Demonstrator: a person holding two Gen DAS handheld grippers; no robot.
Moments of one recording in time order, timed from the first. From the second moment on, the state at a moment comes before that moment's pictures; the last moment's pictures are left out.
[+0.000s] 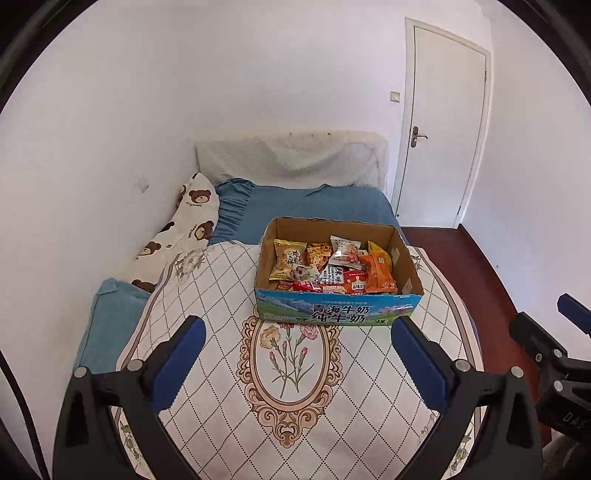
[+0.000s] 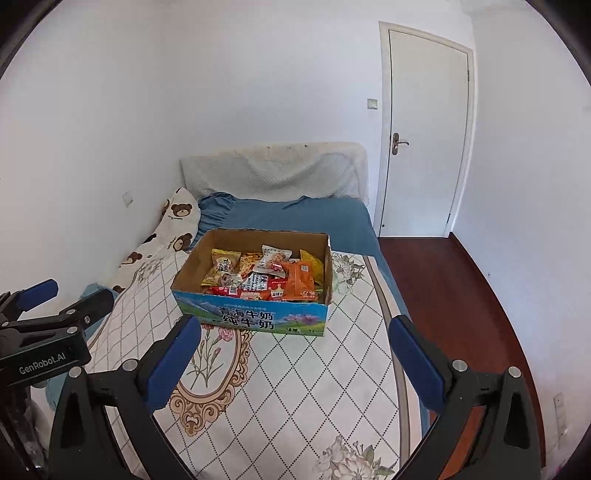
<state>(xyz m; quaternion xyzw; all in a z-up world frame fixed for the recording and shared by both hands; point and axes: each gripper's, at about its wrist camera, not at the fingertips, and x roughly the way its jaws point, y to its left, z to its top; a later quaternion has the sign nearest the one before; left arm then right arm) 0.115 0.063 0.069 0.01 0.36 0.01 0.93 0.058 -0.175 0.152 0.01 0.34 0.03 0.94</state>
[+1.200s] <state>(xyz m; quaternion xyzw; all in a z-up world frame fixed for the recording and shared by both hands) 0.234 0.047 -0.003 0.03 0.40 0.03 0.92 0.196 -0.187 0.078 0.02 0.38 -0.01 0.93</state>
